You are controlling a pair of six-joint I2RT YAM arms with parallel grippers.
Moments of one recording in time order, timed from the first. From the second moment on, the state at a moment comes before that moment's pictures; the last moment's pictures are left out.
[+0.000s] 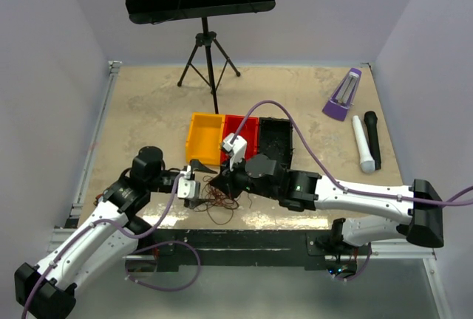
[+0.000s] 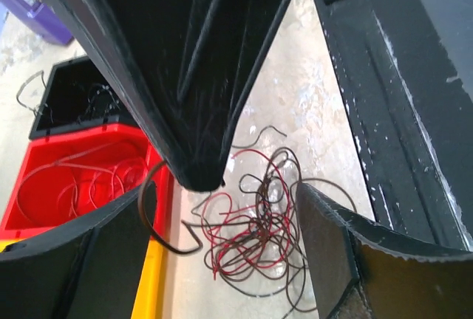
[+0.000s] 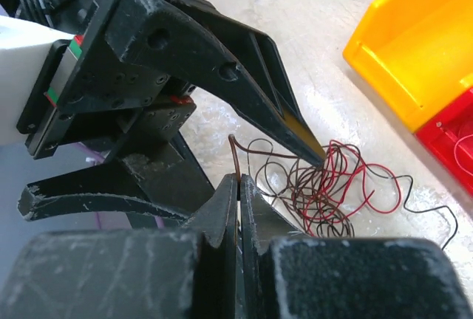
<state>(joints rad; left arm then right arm) -0.54 0.65 0.49 -0.29 0.93 0.73 1.26 1.22 0.91 -0.04 0.15 0.45</state>
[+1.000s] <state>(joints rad) -0.54 0.65 0.52 -0.05 0.98 0.43 1.26 1.05 1.09 -0.11 0.11 0.43</state>
